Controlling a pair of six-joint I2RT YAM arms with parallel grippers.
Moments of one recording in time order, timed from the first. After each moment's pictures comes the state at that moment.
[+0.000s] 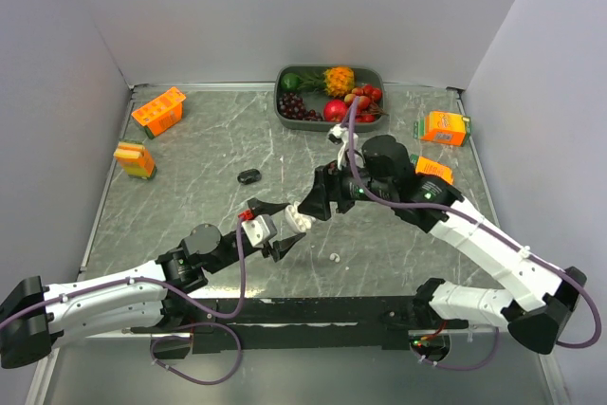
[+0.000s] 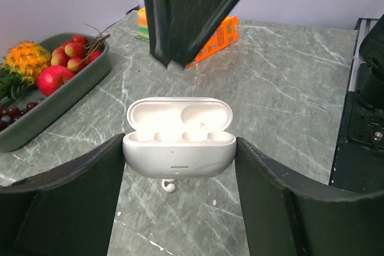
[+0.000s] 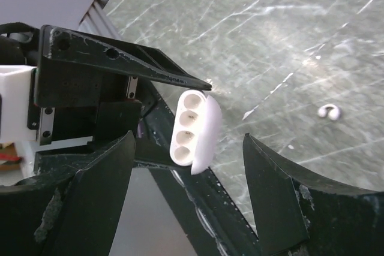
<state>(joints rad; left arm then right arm) -1.10 0.78 0.35 0.51 -0.04 0.16 0.77 1.09 1.14 -0.54 -0.37 0.42</state>
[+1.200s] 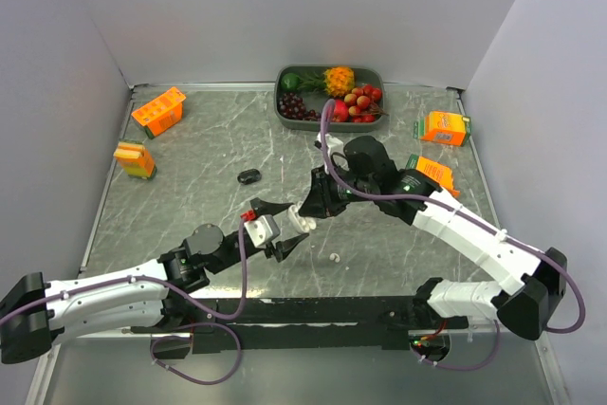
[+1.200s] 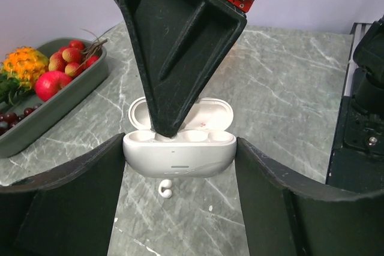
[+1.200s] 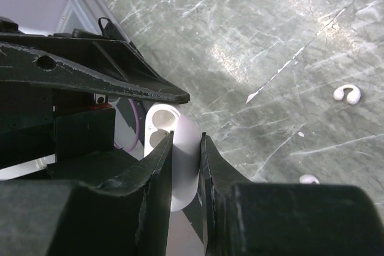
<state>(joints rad) -1.12 0.80 0.37 0.51 -0.06 0.16 0.77 1.21 1.12 -0.55 -0.42 0.43</state>
